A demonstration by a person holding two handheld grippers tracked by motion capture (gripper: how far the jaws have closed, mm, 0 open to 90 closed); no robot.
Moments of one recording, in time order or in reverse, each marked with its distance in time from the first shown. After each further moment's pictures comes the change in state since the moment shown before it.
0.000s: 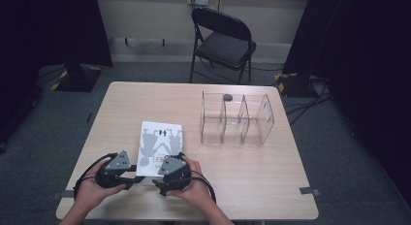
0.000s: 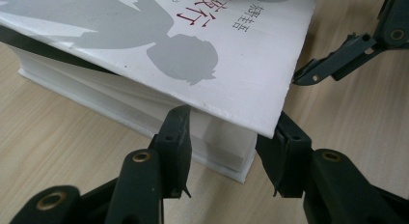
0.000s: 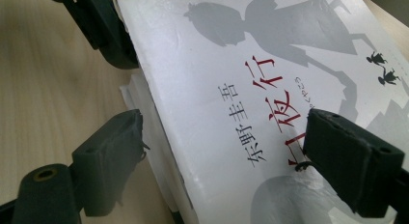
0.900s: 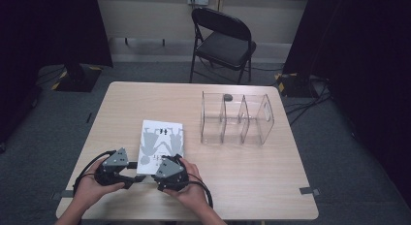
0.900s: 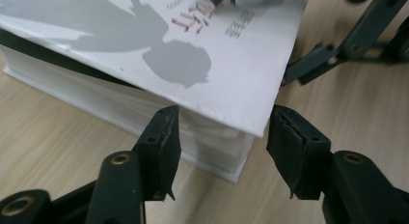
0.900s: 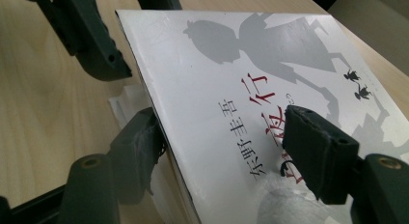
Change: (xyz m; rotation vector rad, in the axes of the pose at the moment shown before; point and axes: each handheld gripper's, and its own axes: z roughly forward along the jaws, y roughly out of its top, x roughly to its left) left arm 0.009 -0.007 0.008 -0.008 -0.047 0.004; right arm 0.009 0.001 0.005 -0.033 -0.103 -0.046
